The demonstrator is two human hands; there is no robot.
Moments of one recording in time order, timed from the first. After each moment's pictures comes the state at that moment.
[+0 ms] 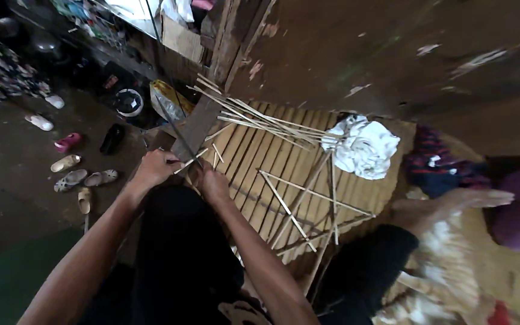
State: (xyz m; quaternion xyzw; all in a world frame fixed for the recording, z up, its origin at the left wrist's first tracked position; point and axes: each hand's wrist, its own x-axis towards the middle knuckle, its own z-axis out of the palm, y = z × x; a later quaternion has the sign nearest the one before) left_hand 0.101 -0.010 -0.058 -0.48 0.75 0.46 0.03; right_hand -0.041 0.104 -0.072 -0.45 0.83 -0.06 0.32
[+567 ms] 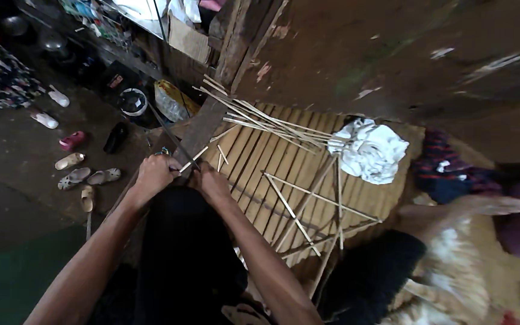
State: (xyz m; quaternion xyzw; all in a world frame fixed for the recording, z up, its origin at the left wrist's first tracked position) left_hand 0.112 0.004 -0.054 -0.45 0.82 0.35 0.00; right_hand -0.033 0.096 -0.063 -0.51 0.80 -0.04 0.32
